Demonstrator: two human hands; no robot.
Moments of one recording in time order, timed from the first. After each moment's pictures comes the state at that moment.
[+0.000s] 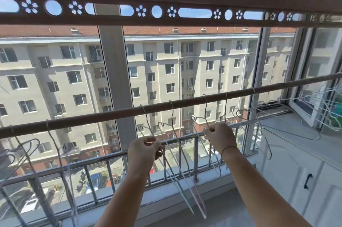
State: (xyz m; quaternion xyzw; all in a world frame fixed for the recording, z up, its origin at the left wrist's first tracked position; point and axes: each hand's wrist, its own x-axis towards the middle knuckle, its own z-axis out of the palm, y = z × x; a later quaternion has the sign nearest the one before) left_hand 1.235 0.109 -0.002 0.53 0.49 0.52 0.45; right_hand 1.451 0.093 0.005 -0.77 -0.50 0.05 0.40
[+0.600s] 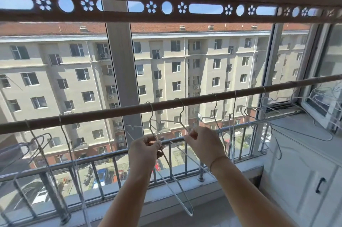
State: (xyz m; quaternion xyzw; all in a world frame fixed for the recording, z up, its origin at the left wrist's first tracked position) left_hand 1.224 0.111 -0.004 0.52 0.51 0.54 0.42; right_hand 1.387 0.089 0.007 -0.71 -0.59 0.04 0.38
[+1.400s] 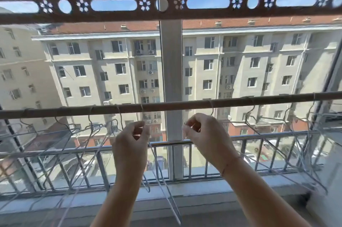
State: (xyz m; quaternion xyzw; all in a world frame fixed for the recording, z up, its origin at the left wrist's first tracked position) left_hand 1.063 0.084 0.024 0.54 0.57 0.62 0.07; right_hand 1.236 0.076 0.054 -0.56 -0.70 0.07 0.45
